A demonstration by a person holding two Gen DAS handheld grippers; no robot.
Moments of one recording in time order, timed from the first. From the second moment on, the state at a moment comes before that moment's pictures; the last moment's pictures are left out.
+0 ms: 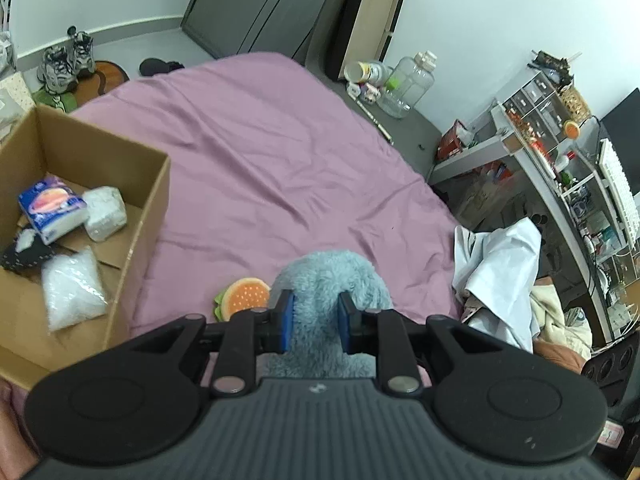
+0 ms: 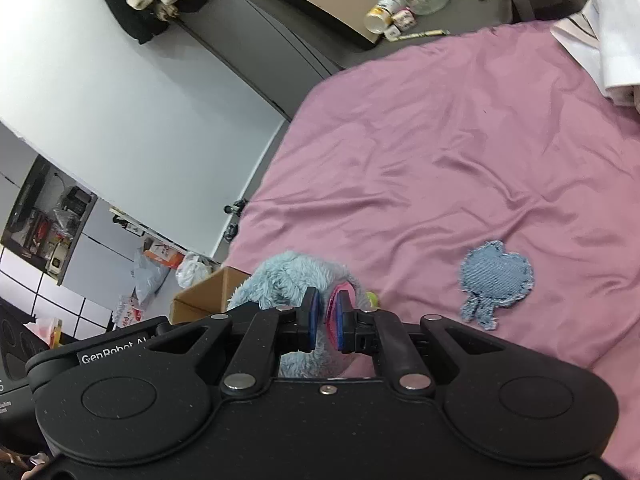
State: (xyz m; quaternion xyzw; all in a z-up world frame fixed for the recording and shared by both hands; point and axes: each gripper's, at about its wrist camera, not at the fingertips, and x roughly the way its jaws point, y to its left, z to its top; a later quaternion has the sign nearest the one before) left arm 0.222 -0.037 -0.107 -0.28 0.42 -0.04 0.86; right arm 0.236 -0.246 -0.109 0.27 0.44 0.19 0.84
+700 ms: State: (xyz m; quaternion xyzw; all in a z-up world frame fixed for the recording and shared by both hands) left arm 0.182 -0.001 -0.064 -0.30 0.38 -0.03 0.87; right arm 0.205 -0.208 -0.058 0.25 0.41 0.22 0.85
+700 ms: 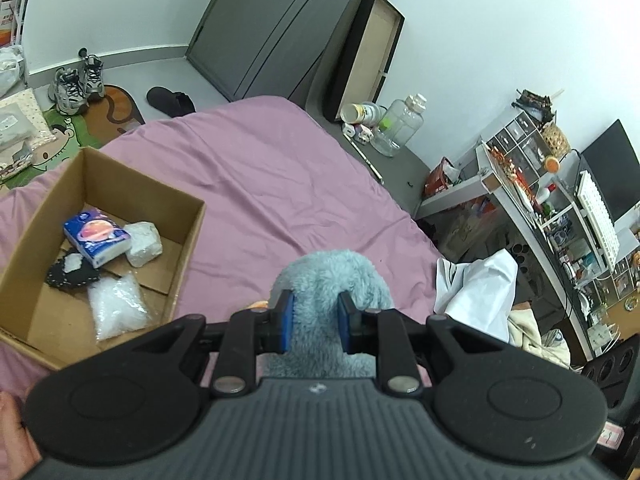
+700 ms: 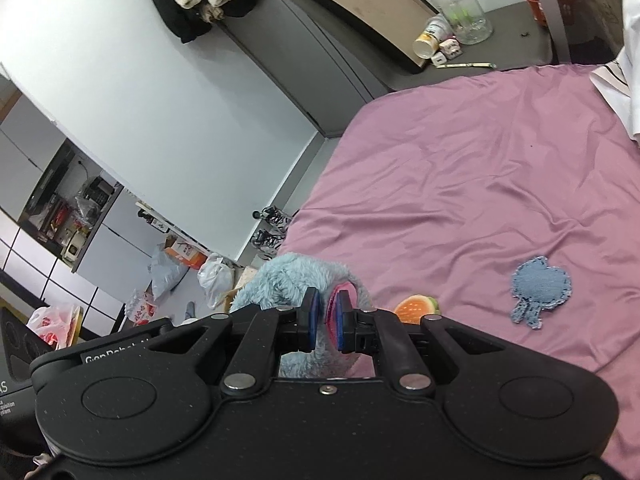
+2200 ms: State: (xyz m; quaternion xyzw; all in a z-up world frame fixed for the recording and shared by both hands) left arm 0.148 0.152 -0.118 -0.35 0.39 0.03 0.85; right arm 0.194 -0.061 -0.093 0.21 0.45 0.25 0.83
